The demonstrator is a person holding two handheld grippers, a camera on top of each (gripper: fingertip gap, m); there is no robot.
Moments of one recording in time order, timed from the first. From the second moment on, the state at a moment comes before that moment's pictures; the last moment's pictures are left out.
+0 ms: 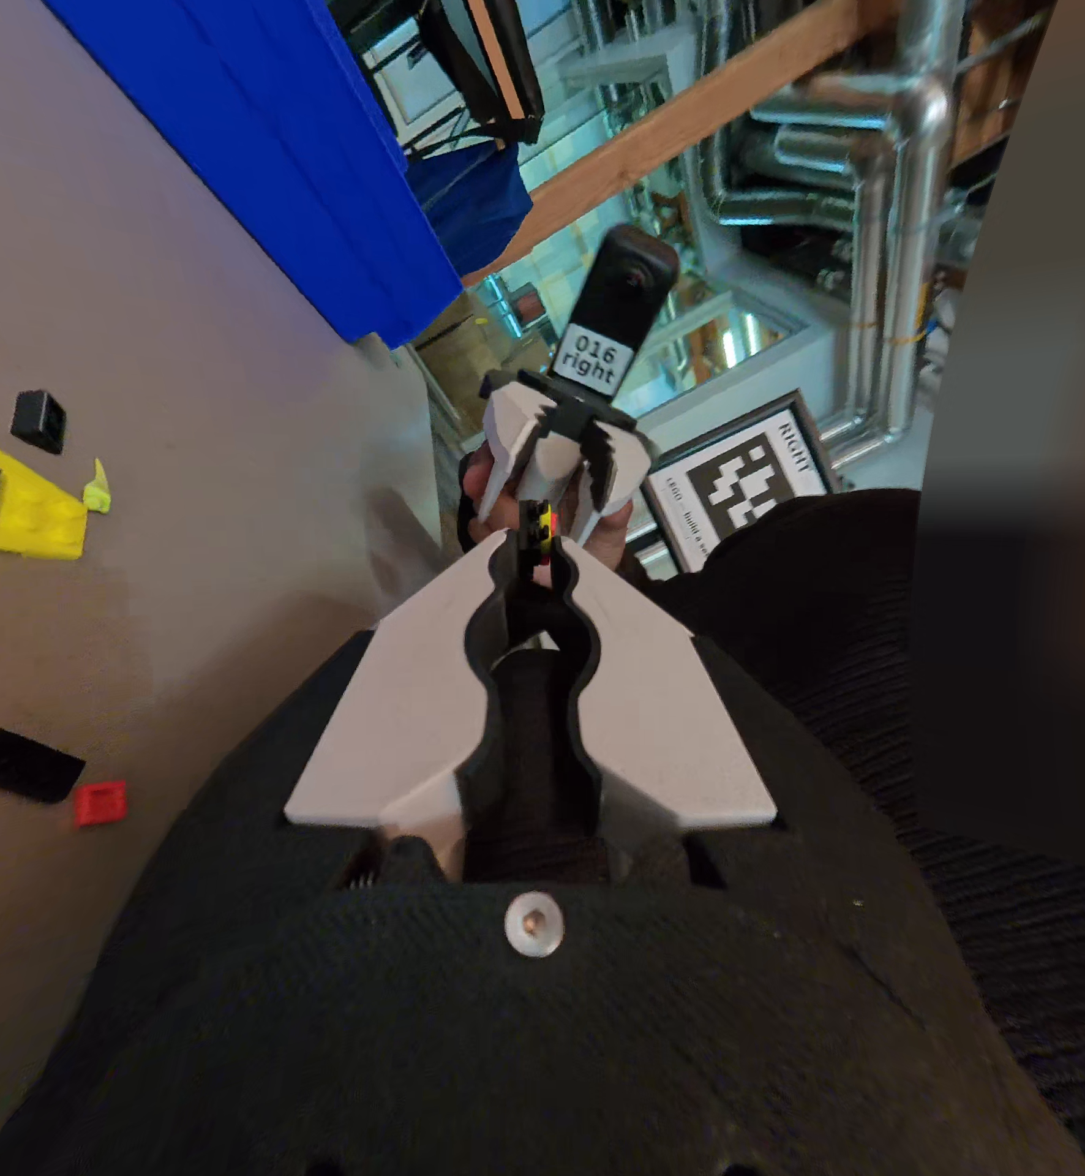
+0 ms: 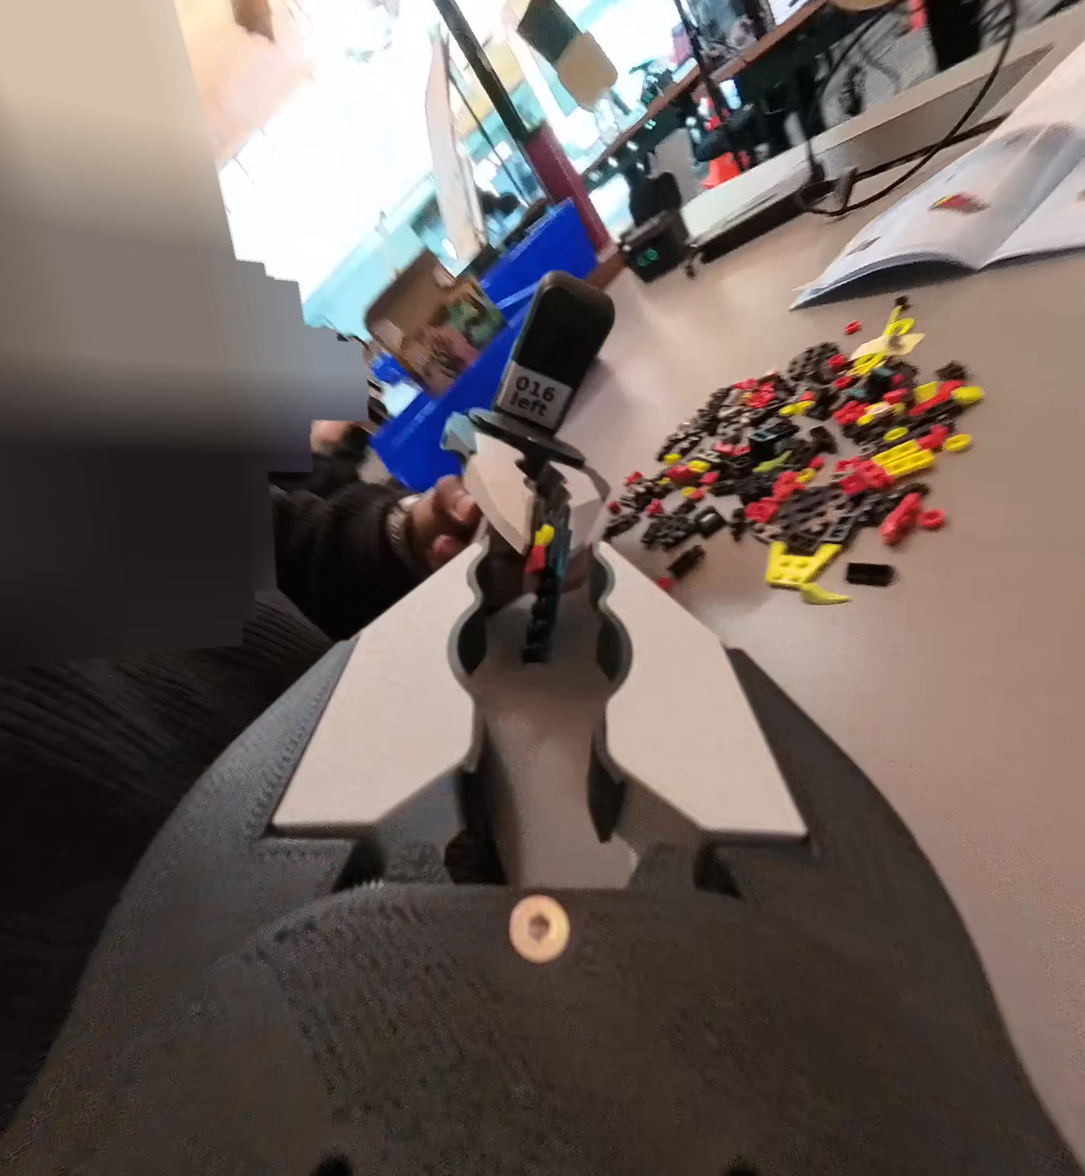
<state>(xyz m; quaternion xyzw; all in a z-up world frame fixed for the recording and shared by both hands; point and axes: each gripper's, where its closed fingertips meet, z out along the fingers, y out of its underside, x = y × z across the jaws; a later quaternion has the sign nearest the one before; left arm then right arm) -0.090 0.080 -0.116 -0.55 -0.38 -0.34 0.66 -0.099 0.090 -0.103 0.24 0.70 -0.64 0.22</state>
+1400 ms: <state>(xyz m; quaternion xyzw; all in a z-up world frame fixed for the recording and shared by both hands) -0.087 0.084 -0.115 -0.59 -0.36 -0.30 0.66 -0.101 0.092 -0.110 0.25 0.69 -0.63 0.25</state>
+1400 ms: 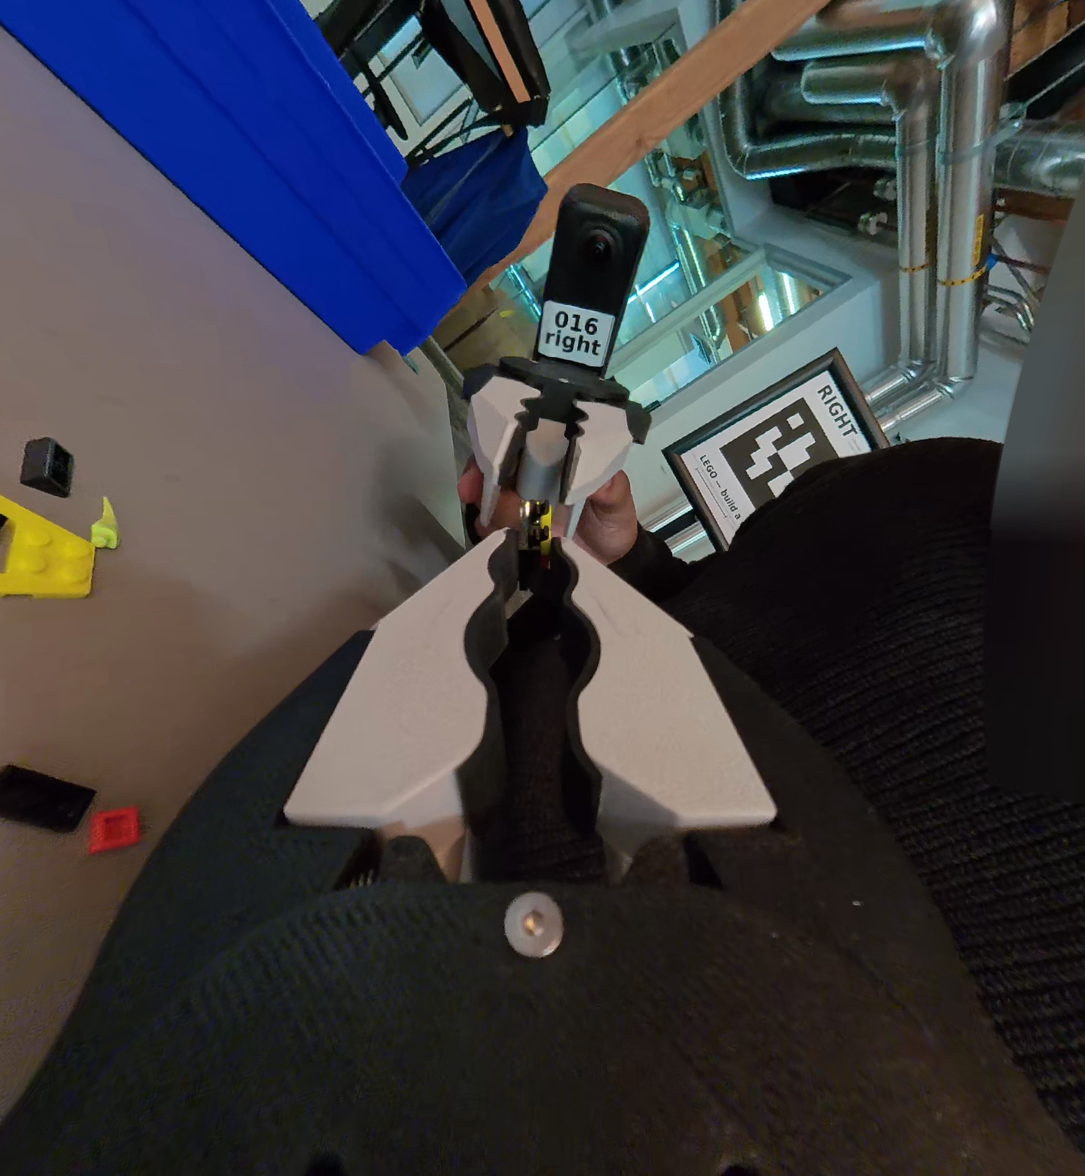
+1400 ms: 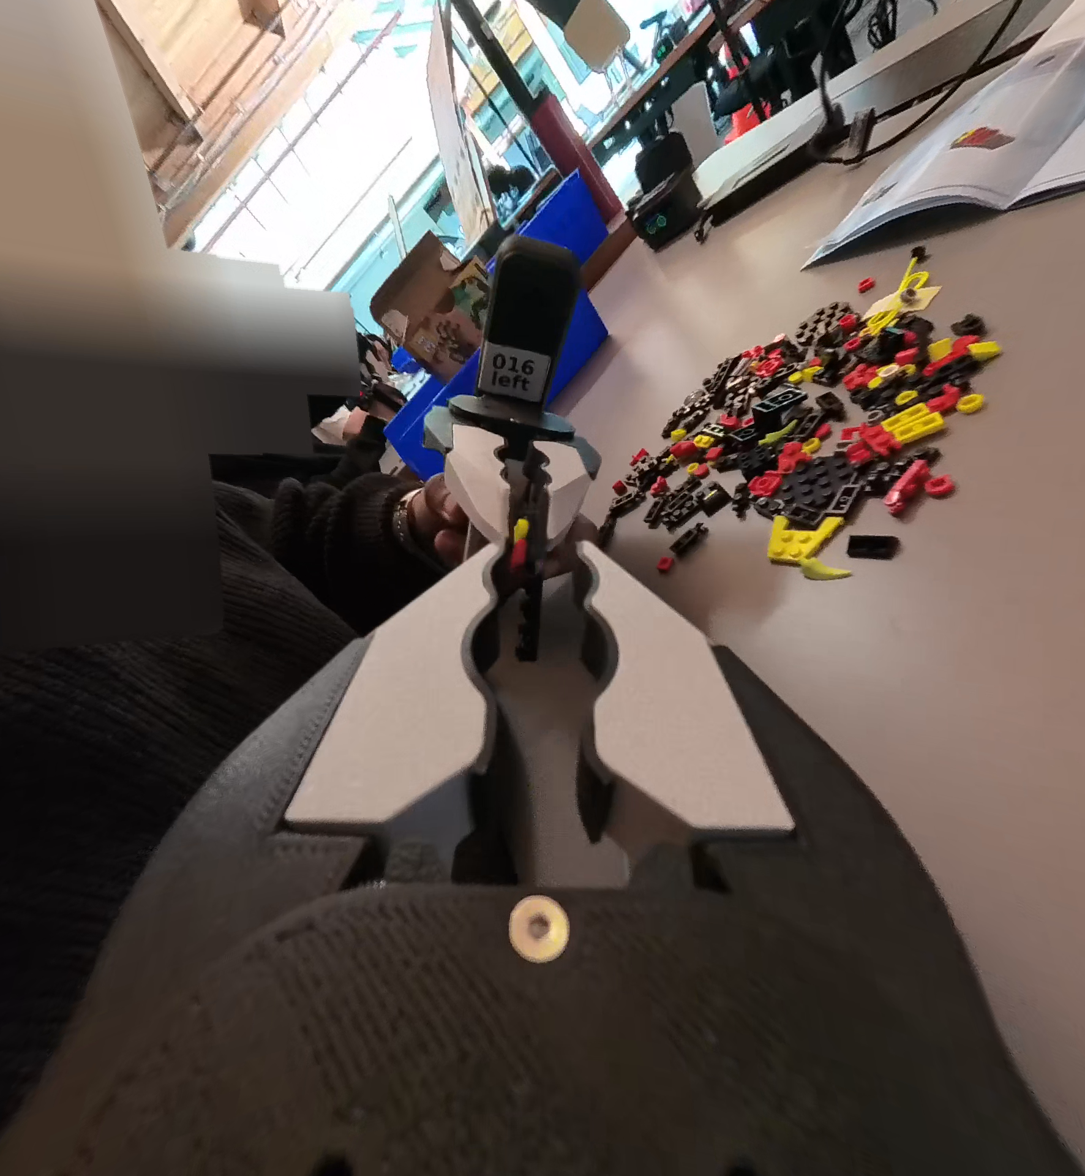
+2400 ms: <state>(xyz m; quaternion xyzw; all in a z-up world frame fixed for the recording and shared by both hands) -0.102 0.078 -0.153 -0.68 -0.40 -0.18 0.59 -0.111 0.101 -0.206 0.41 0.76 -0.44 0.24</state>
